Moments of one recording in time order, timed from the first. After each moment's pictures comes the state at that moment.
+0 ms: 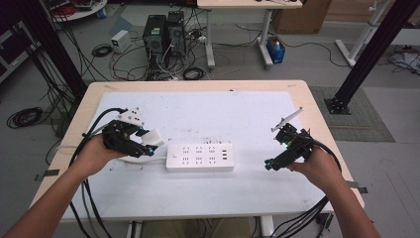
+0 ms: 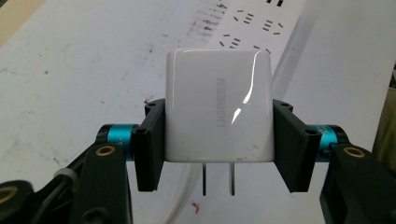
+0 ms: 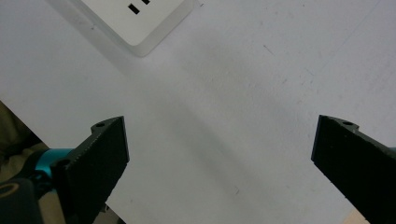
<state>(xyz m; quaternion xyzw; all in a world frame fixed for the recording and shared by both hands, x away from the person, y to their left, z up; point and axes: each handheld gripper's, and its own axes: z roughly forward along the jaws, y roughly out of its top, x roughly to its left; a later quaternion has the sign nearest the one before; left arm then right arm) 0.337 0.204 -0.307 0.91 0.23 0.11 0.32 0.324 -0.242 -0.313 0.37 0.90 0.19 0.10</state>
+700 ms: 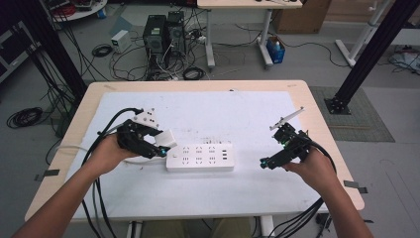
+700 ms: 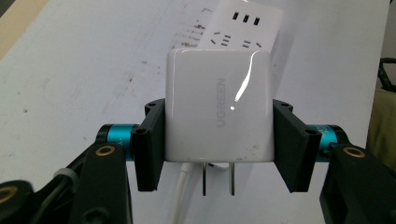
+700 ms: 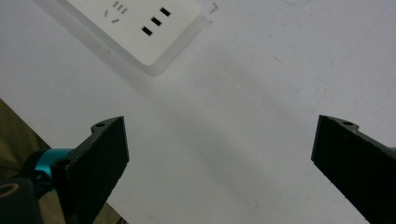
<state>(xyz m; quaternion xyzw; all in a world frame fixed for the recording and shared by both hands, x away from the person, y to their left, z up) 0.340 0.170 -0.305 0.92 0.18 0.11 0.33 0.323 -0.236 -0.313 0.40 0.89 0.23 0.08</state>
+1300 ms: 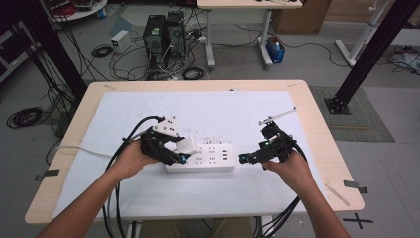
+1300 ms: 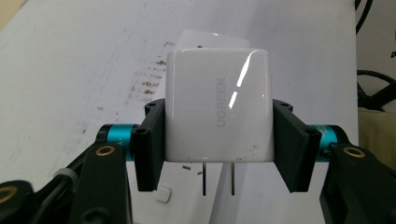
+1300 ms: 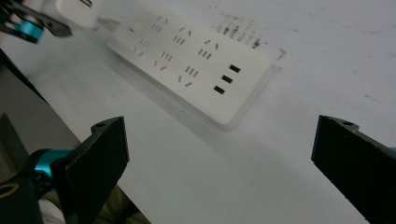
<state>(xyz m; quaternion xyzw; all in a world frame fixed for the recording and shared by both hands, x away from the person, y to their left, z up) 0.341 0.126 -0.334 0.91 0.13 0.08 0.38 0.326 -0.203 -0.322 0.44 0.83 0.35 -0.01</state>
